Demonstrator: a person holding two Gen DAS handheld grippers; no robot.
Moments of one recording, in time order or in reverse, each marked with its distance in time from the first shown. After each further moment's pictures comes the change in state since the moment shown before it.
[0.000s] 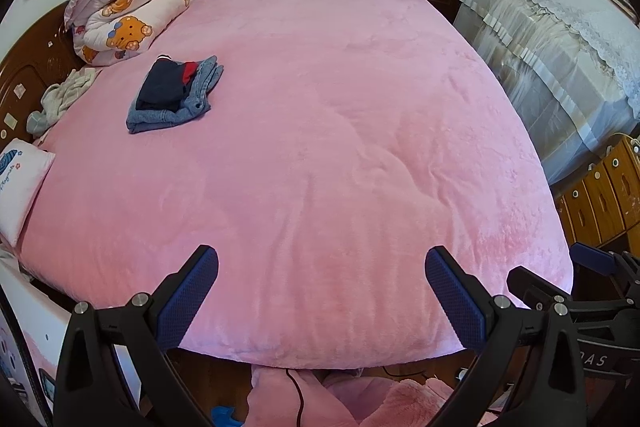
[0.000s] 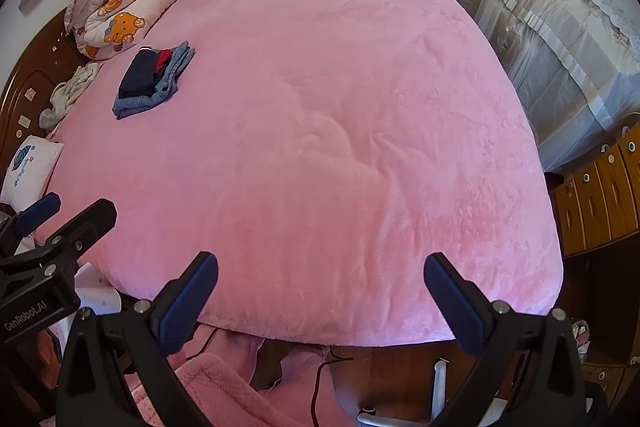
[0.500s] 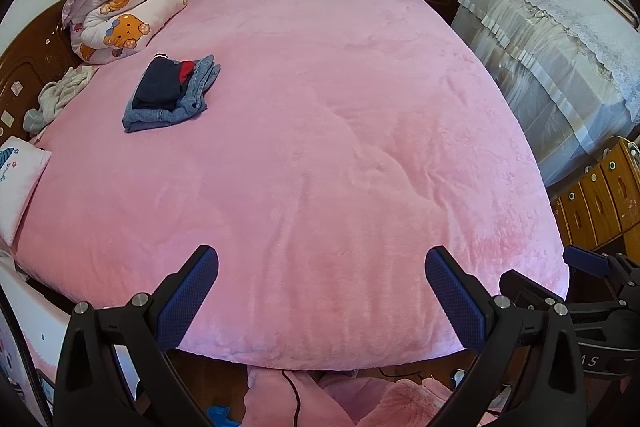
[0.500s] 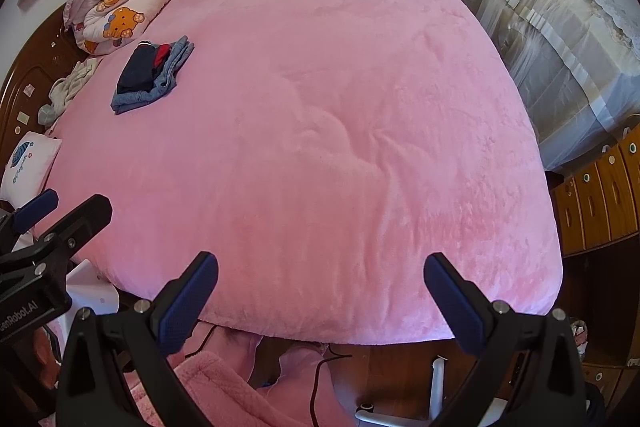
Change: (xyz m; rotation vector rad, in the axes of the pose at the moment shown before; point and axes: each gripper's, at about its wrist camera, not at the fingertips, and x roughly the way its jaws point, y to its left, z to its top) left arm 0.002 0.002 0.005 -0.001 -0.003 -0.015; right arm 0.004 0.002 0.000 -0.005 0.017 -0.003
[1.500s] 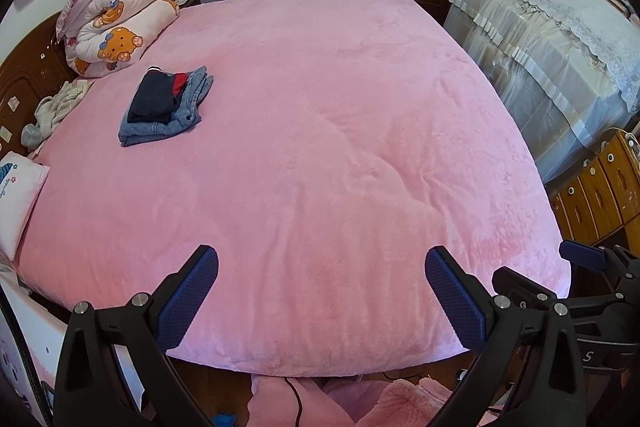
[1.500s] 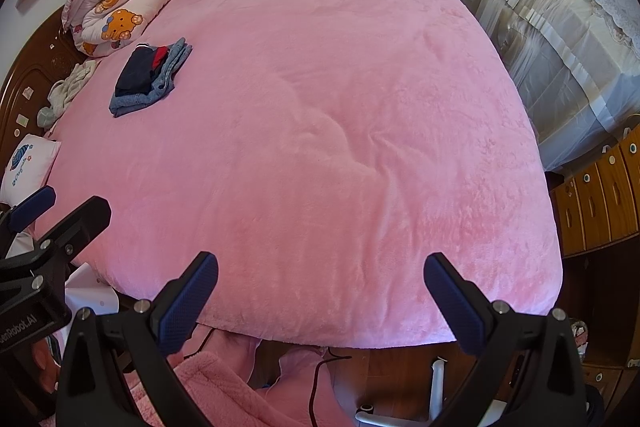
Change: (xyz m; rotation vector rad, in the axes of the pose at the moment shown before) left arm 0.001 -0.006 0.007 0.044 -0.020 -0.005; right arm 0.001 -0.002 0.003 0.001 -0.002 0.000
